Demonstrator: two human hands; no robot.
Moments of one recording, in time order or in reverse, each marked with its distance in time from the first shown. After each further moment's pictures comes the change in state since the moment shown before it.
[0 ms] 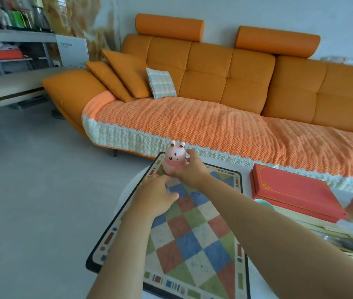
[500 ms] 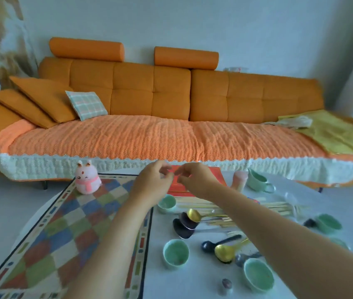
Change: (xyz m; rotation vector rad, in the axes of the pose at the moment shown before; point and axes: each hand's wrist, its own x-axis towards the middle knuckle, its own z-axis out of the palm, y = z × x) left_hand -0.033 0.231 0.046 -0.331 0.020 0.293; right_hand -0.153 0.063 -0.223 -0.308 0.254 -0.036
